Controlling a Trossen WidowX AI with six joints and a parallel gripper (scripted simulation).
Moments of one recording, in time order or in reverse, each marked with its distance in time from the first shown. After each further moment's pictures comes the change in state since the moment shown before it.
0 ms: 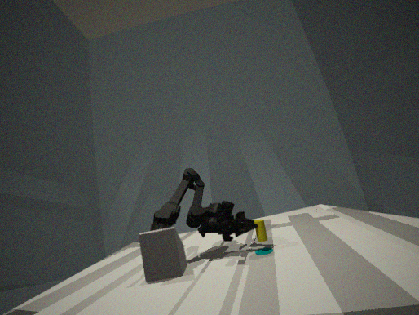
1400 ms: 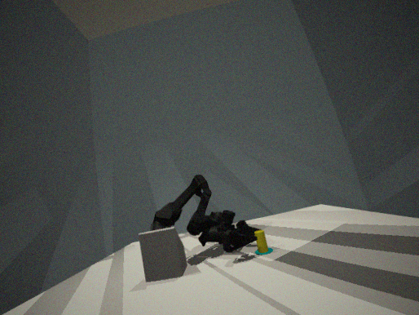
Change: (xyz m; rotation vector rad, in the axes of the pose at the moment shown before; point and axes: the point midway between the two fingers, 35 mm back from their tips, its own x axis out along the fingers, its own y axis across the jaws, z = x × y) arm 0.000 -0.003 -0.034 -0.006 0.004 -0.002
